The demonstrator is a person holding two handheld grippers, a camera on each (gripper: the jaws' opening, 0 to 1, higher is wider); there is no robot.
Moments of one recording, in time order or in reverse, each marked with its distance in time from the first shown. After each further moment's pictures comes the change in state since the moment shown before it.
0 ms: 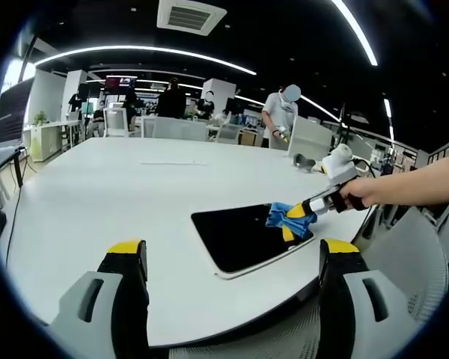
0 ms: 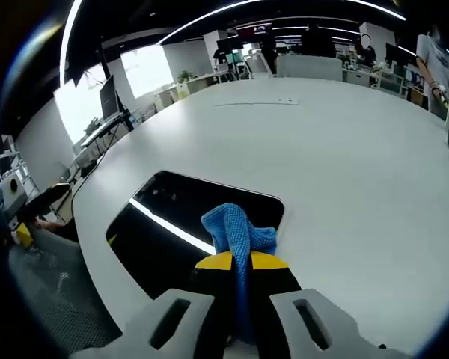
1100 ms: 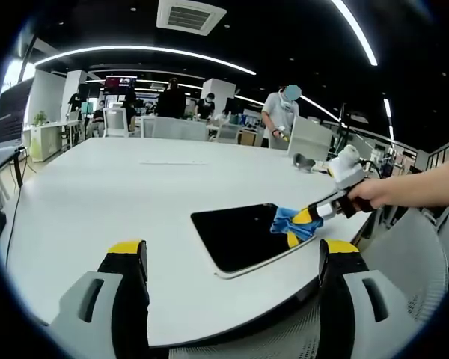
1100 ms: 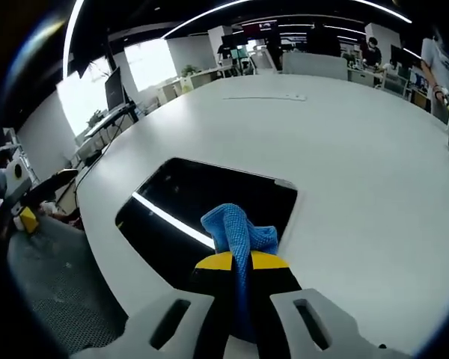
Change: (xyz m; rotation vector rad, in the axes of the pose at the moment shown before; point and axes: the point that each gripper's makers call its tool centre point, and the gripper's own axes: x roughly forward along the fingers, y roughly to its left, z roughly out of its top) left arm -0.001 0.000 0.000 0.001 0.001 -0.001; right arm -0.014 0.021 -0.019 -0.046 0.037 0.009
